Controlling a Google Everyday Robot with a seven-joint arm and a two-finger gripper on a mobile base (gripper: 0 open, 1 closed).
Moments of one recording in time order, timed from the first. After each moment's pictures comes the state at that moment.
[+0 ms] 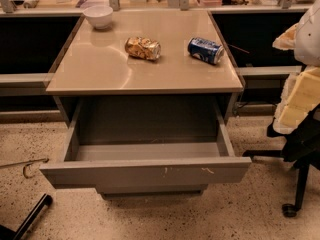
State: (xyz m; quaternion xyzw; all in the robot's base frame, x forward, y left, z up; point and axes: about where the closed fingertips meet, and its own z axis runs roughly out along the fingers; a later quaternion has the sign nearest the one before) arm 0.438 -0.217 0.976 -0.60 0.78 -0.03 0.16
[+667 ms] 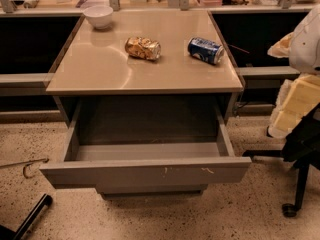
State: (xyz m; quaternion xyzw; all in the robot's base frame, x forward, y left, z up) arm 0.441 -0.216 0.960 -0.60 0.78 -0.01 0.16
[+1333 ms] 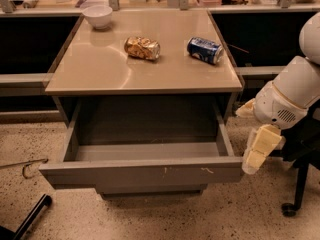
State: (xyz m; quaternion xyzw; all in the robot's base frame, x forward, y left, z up) arm 0.441 -0.204 0.808 -0.60 0.78 0.17 0.10
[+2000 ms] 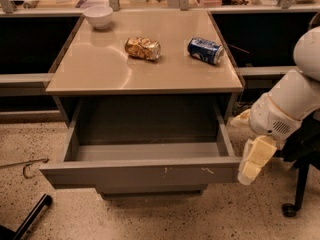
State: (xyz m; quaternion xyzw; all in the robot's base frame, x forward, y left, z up) arm 0.431 -0.192 0.788 -0.60 0.77 0.19 0.11
